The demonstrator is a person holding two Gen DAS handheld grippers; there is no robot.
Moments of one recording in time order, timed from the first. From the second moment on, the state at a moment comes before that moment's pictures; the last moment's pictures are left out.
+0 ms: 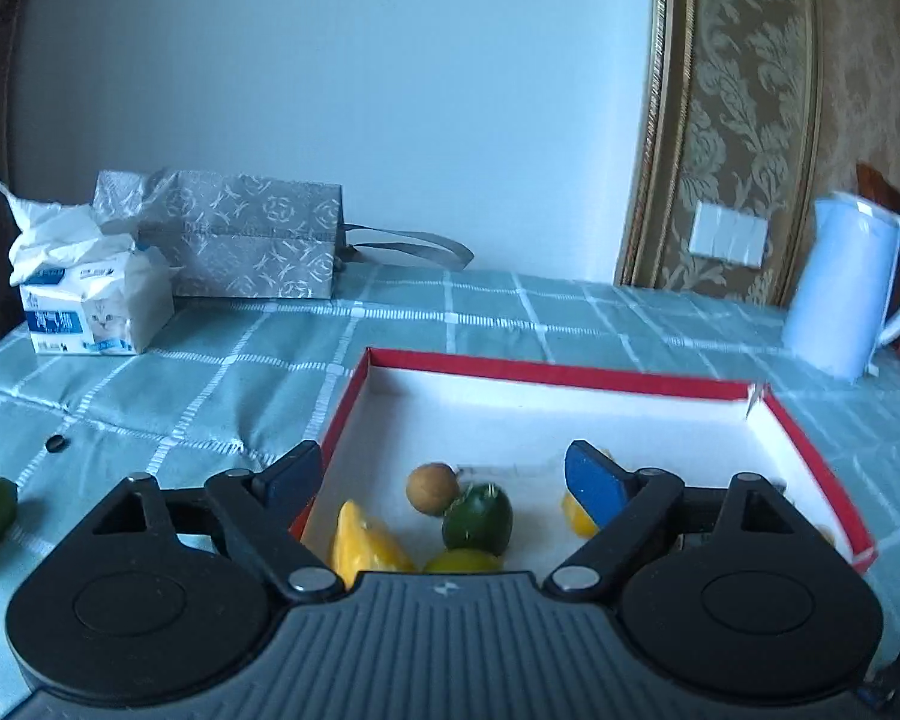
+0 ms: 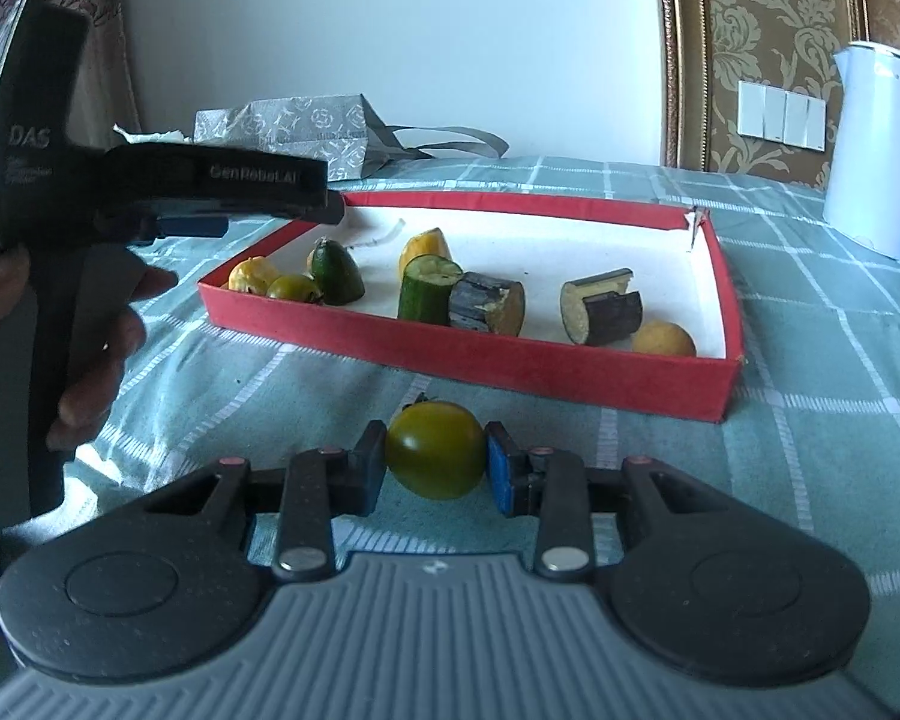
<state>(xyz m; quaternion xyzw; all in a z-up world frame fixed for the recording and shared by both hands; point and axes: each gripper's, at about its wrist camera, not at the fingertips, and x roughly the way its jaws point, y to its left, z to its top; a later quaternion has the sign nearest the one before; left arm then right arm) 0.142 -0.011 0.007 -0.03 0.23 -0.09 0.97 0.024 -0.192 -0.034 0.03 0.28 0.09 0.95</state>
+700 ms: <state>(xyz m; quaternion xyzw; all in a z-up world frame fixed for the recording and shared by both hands) 0.077 -0.040 -0.020 0.09 0.23 -0.10 0.96 0.081 -0.213 0.004 0.00 0.25 0.02 0.97</state>
